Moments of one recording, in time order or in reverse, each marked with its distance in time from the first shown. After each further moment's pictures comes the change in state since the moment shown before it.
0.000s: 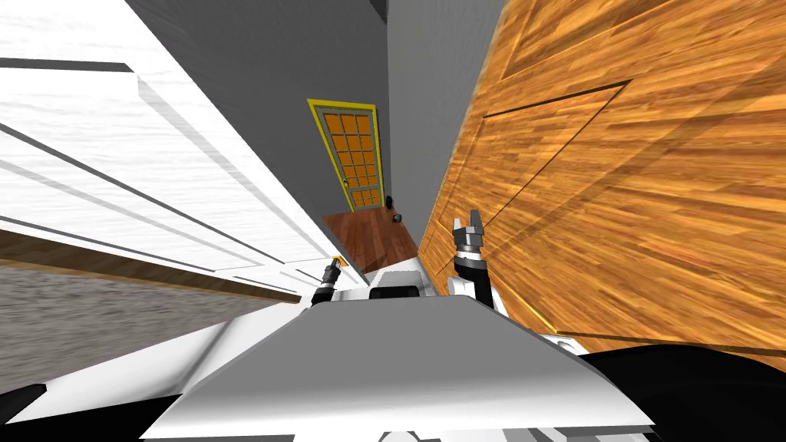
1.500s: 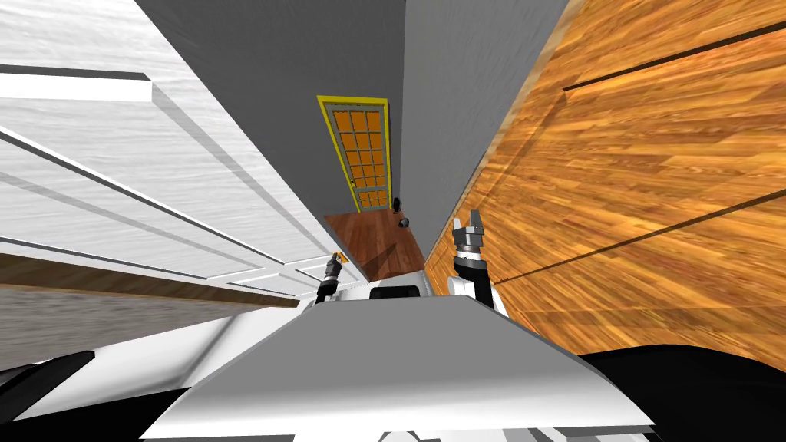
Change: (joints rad) arm -0.076 -0.061 0.070 0.018 0.040 0.072 -0.086
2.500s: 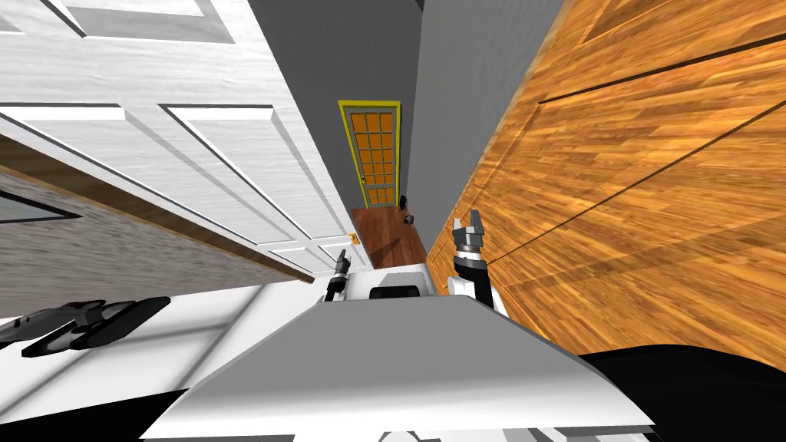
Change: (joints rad) arm 0.013 -0.062 -0.058 -0.085 -0.038 0.040 -0.041
